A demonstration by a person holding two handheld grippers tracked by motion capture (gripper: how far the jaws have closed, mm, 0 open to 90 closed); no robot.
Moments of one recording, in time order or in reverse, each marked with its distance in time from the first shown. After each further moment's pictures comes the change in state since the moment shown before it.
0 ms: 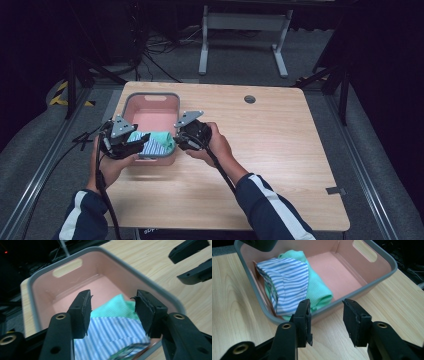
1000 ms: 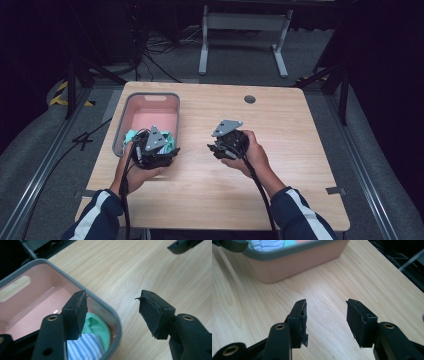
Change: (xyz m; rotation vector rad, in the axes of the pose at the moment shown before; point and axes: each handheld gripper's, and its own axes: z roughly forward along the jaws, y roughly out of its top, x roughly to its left) left arm -0.069 0.011 0.027 0.038 -0.158 0.198; right arm -0.026 -0.068 -0.067 0.064 -0.106 0.006
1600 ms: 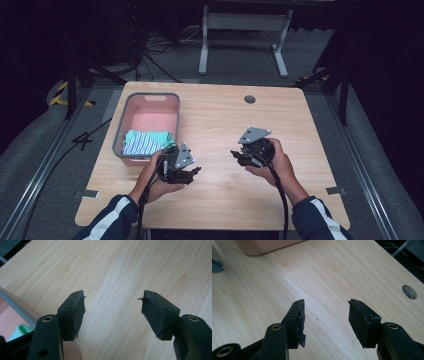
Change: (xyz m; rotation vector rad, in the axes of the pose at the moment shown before) left arm -0.053 0.004 0.033 0.064 -0.112 0.136; right arm -0.020 -0.053 -0.033 0.027 -0.050 0.039
